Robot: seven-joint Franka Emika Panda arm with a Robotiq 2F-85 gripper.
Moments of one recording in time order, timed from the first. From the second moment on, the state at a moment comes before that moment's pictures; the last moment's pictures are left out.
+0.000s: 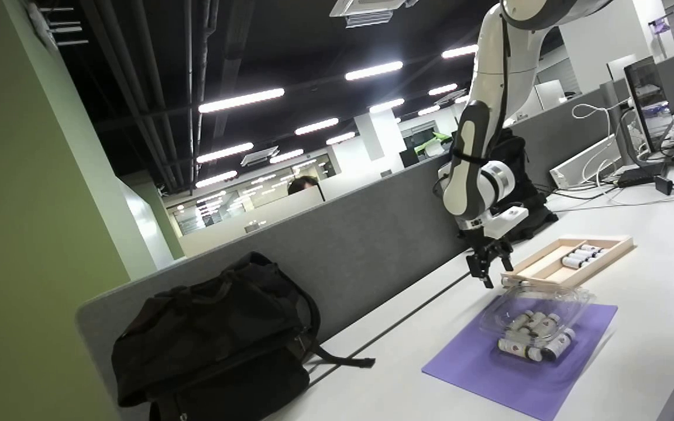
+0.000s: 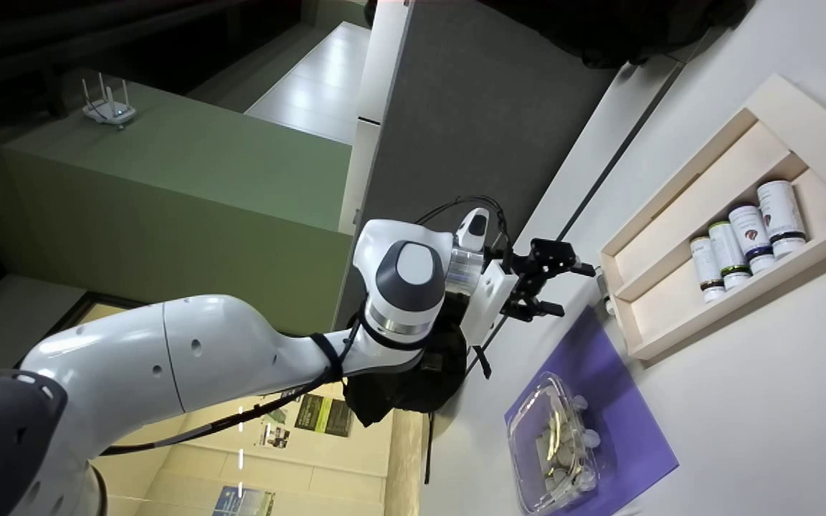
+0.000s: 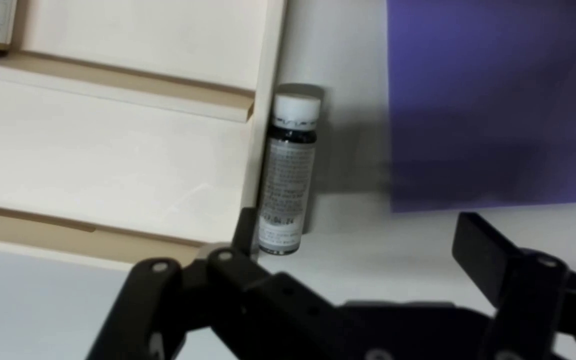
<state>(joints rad) -0.06 0.76 -0.03 -1.82 -0.04 2.58 -0.05</state>
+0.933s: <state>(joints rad) -0.06 0.76 -0.03 -1.82 -0.03 2.58 -0.05</state>
